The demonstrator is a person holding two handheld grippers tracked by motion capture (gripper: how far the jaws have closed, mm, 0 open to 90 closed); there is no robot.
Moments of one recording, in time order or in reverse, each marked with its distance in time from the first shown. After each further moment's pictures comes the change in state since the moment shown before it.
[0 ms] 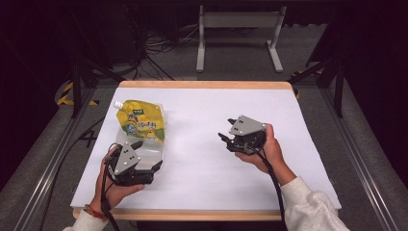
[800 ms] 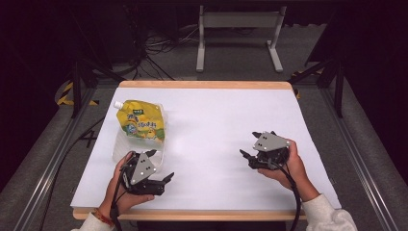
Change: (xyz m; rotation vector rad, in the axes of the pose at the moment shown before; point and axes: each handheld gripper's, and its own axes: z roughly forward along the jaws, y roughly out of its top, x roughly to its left) left arm -0.035 0.000 0.014 0.065 -0.080 0.110; right arm -0.005 -0.070 -0.032 0.073 -0.021 0.025
